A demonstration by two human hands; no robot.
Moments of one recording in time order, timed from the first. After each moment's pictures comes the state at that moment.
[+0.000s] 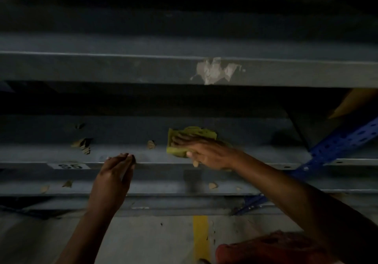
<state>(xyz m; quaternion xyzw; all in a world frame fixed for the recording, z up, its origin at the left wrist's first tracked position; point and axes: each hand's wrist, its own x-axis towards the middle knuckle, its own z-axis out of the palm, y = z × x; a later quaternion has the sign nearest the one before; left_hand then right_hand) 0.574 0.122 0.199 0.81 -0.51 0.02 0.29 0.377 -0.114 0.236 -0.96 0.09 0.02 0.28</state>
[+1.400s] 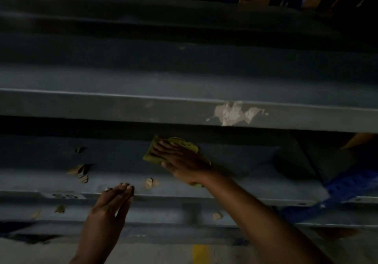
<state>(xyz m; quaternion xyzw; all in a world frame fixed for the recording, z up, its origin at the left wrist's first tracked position) 0.580 0.121 0.194 0.81 -0.49 0.03 0.32 0.473 -0.117 0.223 -0.96 0.12 -0.02 0.23</state>
